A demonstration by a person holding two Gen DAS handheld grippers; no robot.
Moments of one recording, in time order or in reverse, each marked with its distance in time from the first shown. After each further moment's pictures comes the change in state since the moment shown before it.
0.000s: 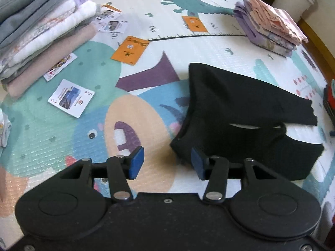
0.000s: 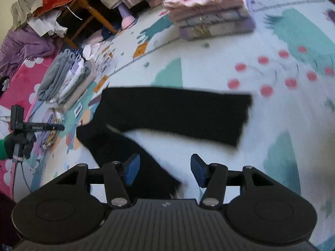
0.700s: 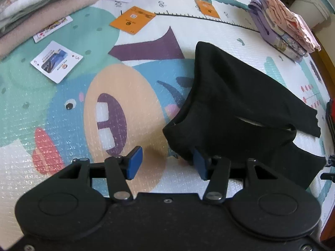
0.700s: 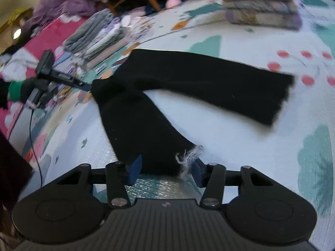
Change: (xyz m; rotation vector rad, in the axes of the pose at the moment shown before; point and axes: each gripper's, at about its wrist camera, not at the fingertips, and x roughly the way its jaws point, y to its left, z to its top) left arm 0.045 0.001 -0.017 -0.126 0.063 -0.048; right arm 0.038 0.013 -0.043 -0.321 0.039 0.112
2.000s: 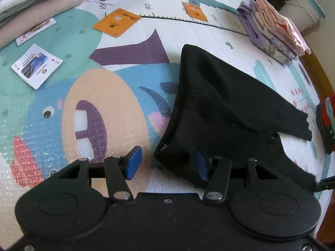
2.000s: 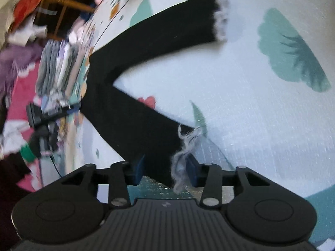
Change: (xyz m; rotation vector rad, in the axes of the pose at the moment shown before) left arm 0.013 -0.009 0.005 0.014 -0.047 -0.066; right arm -0.008 -0.034 -0.038 0.599 0.160 0.074
